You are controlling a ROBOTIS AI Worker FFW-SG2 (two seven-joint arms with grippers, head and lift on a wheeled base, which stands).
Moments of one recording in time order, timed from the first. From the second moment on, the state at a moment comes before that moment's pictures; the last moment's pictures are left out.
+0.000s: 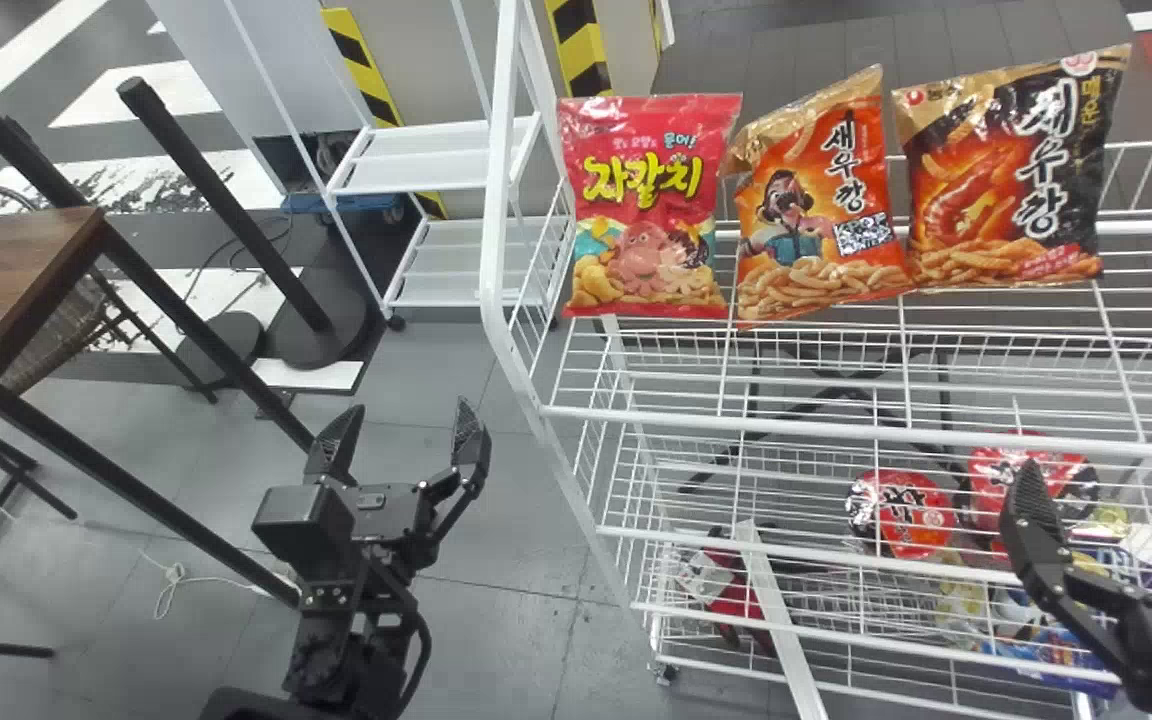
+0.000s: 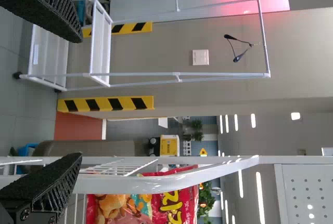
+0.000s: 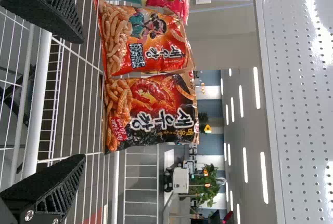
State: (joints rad) left arm 0.50 0.35 0.03 -1.68 0.29 -0.34 0.20; right arm 0.59 0.00 0.10 -1.85 0.02 -0.26 0.07
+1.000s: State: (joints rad) left arm 0.50 0.35 0.03 -1.68 0.29 -0.35 0.20; right arm 0.59 0.00 0.10 -1.85 0.02 -0.26 0.08
